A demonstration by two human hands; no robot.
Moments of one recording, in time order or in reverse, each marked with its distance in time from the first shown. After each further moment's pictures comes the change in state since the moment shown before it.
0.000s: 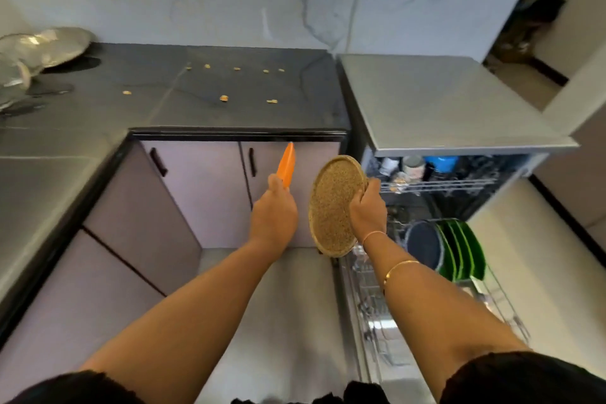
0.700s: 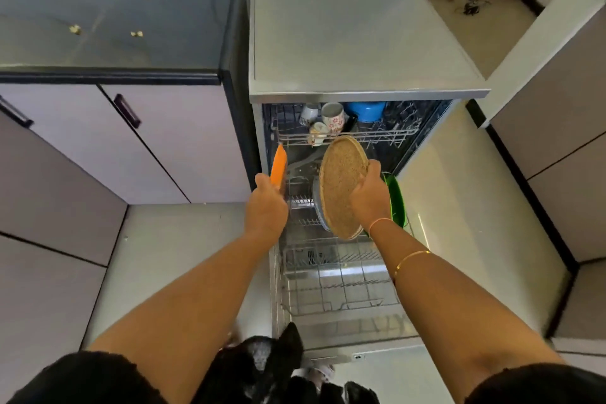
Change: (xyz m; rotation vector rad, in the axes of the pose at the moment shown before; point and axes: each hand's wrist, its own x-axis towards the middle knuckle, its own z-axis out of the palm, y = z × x) left_hand -0.059 0.182 0.244 -0.171 -0.165 -0.275; right_hand 0.097 0.214 -0.209 -0.160 -0.164 0.080
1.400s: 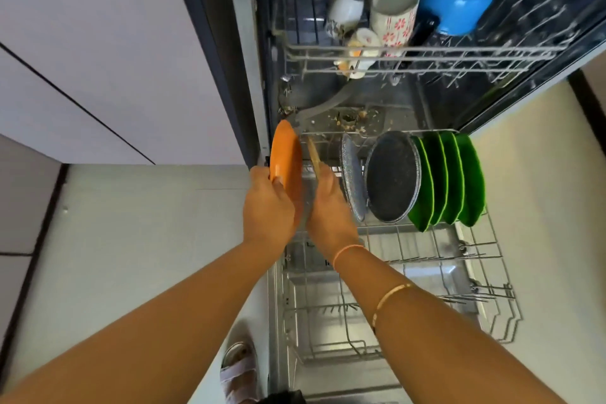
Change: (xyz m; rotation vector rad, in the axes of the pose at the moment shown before) left_hand 0.169 -0.166 0.171 -0.132 0.040 -0.100; right_hand 0.121 0.114 0.289 -0.142 -0.284 -0.158
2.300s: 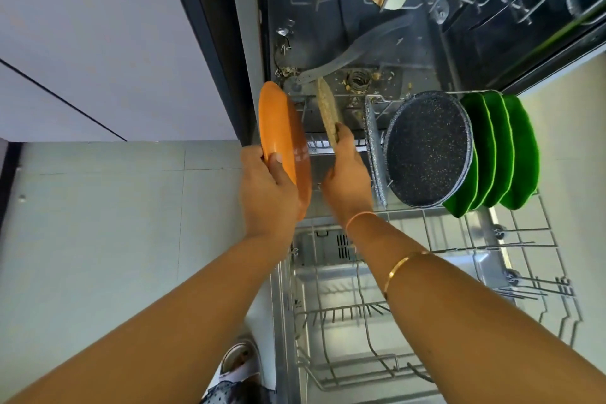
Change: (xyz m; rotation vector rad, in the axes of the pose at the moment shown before) left_hand 0.051 -0.071 0.050 -0.126 0.108 0.014; right_hand 0.075 0.058 0.068 0.105 0.113 0.100
